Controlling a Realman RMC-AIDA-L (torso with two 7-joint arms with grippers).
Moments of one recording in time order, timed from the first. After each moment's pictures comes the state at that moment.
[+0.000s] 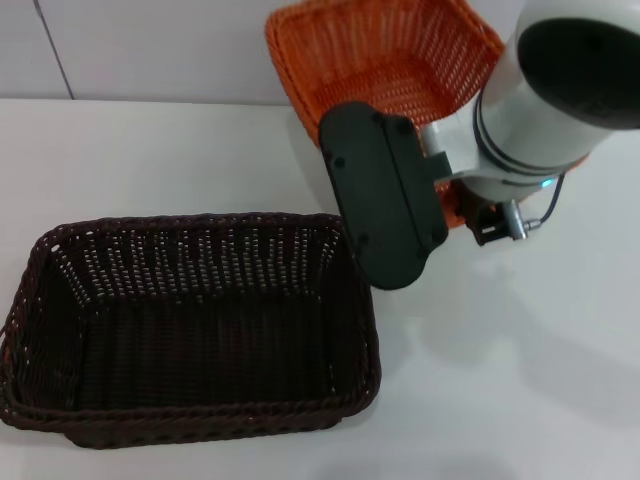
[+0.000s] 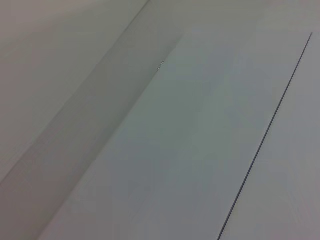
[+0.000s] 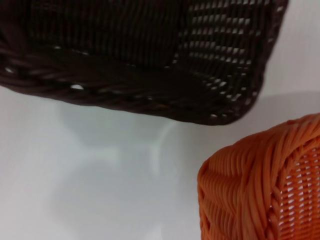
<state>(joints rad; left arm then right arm) -0.21 -2.02 -2.88 -0.56 0.60 -1.14 2.13 0.99 2.03 1.15 1.55 -2.92 1.73 -0.81</state>
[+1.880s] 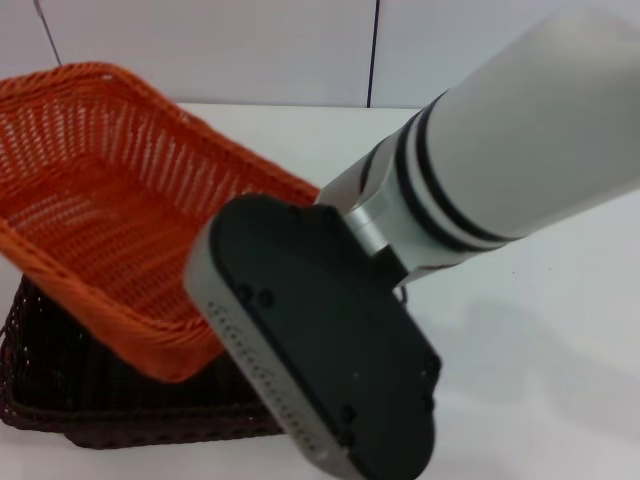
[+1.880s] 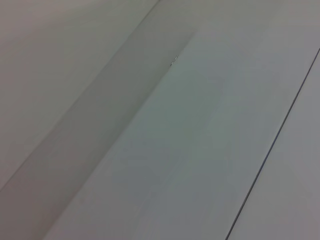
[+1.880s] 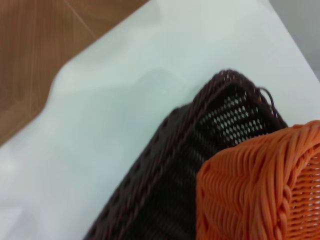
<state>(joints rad) -0.21 -2.01 -2.88 -0.52 0.59 -1.14 2.13 0.94 1.99 1.13 1.84 -2.45 1.51 -1.05</state>
